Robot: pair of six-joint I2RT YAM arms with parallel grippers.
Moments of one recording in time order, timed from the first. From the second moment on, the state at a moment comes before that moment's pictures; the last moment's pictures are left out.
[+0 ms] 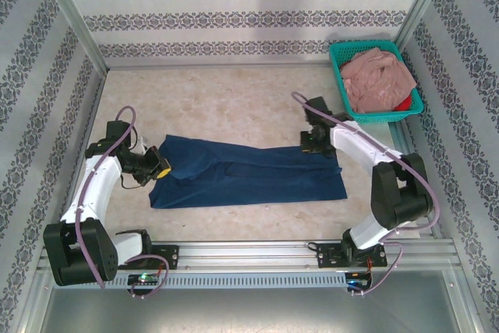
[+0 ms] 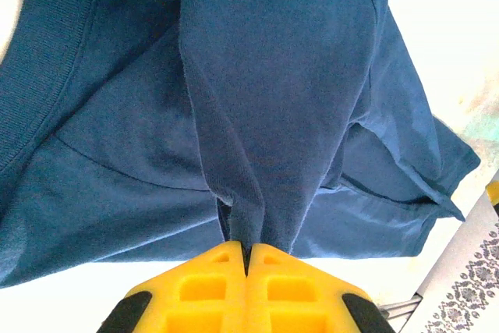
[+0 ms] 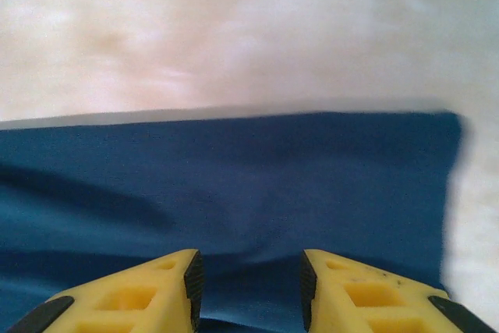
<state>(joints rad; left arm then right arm) 0.17 1.18 0.84 -0.97 0.56 -0.53 0.35 1.61 1.09 -0.73 0.05 0.31</state>
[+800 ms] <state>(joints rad) 0.18 1.17 0.82 -1.00 0.61 -0.54 0.57 1.71 1.12 -0.63 -0.10 0.29</state>
